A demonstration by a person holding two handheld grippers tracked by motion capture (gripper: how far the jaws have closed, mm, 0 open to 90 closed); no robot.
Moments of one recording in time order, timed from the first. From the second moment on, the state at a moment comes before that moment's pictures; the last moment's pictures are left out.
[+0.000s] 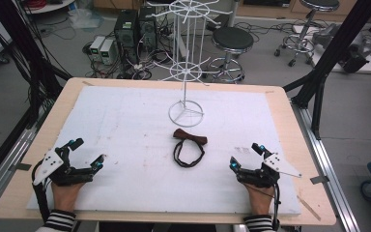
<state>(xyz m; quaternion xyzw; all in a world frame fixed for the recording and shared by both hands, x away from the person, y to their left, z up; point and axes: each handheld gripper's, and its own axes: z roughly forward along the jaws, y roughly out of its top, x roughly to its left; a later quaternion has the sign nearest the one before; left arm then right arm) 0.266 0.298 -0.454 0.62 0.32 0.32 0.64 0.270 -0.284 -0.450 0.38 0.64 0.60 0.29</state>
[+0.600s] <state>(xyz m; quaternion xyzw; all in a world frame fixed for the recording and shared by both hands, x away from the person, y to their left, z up) 0.266 0.298 -0.454 0.62 0.32 0.33 0.64 0.286 -0.285 -0.405 0.36 0.66 0.60 0.27</state>
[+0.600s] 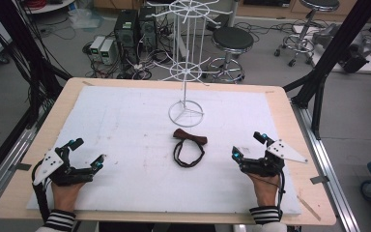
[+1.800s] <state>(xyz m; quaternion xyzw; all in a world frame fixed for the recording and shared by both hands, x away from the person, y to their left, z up) 0.266 0.298 -0.454 0.62 0.32 0.32 0.64 0.379 -0.194 -0.338 0.20 0.86 0.45 0.13</state>
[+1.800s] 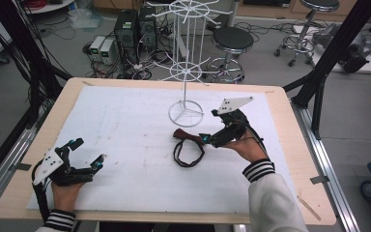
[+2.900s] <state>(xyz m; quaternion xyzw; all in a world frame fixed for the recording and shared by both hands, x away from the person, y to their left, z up) 0.266 0.298 -0.454 0.62 0.32 0.32 0.64 0.430 -0.138 -0.359 0.16 0.93 0.31 0.07</state>
